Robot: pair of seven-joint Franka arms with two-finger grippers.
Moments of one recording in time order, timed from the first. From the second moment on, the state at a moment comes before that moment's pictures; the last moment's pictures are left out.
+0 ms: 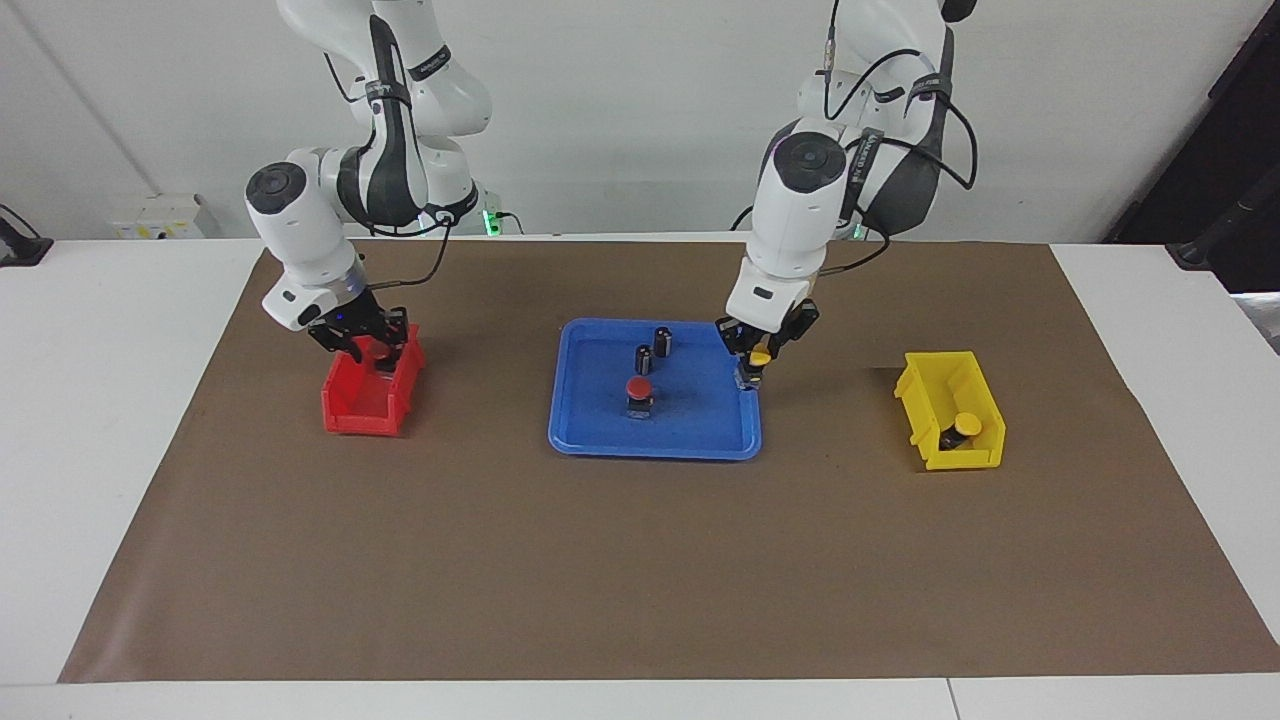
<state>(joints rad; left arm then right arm) -0.59 0.21 -0.02 -1.76 0.01 1.93 -0.77 -0.06 -0.14 -0.02 -2.45 0.01 2.30 -0.19</state>
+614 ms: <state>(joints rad) -0.68 0.38 -0.02 -1.71 0.02 2.02 -0.91 -0.06 -0.14 -0.02 -2.47 0.01 2.30 -0.19</state>
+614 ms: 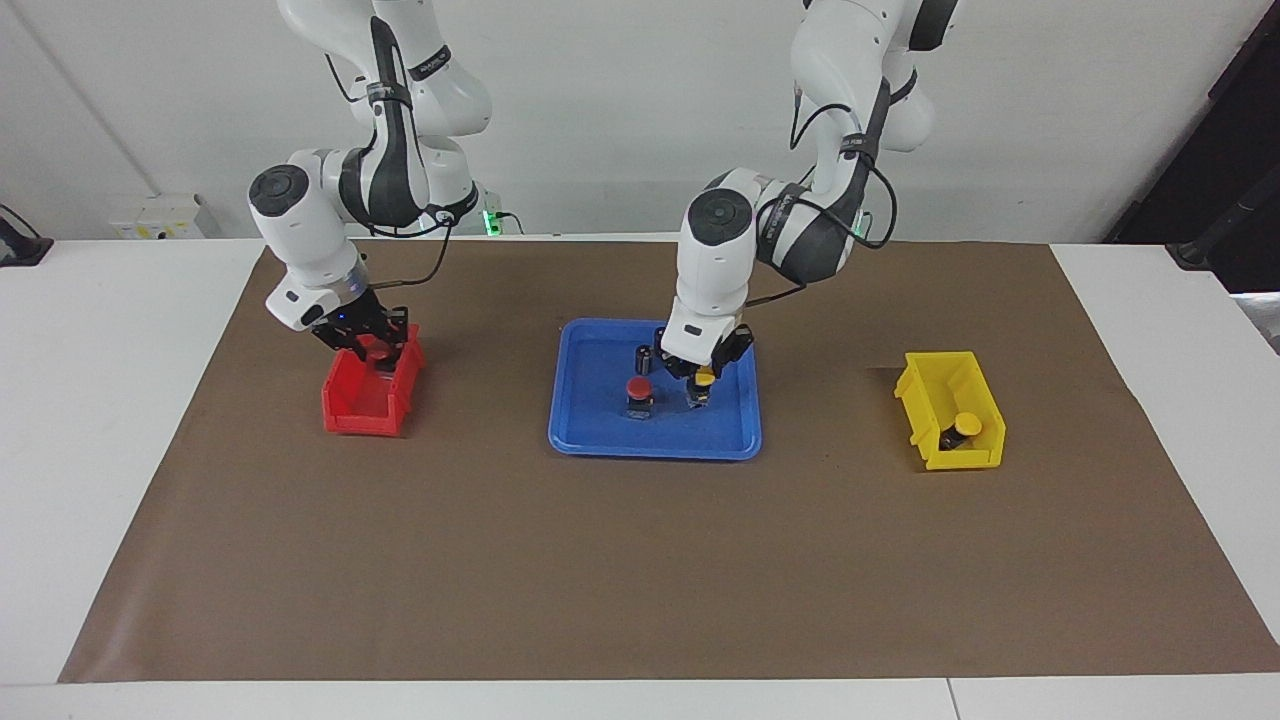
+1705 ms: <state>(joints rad) -0.42 0.13 0.04 -1.60 0.03 1.58 -0.44 -0.06 -0.12 -0.01 -2.12 0.02 1.90 -0.20</state>
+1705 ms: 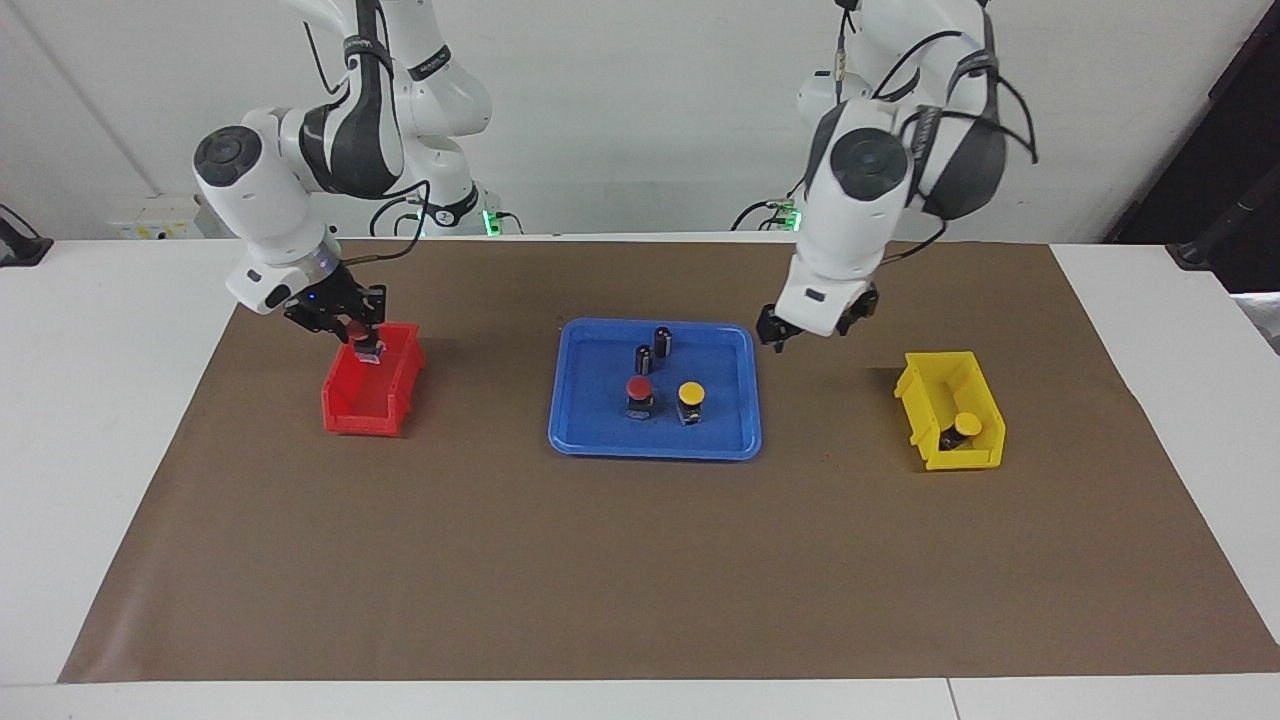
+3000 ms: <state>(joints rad) -0.04 0.13 0.04 -1.96 0.03 2.15 0.06 0.47 0.26 0.01 -1.91 0.04 2.22 0.51</state>
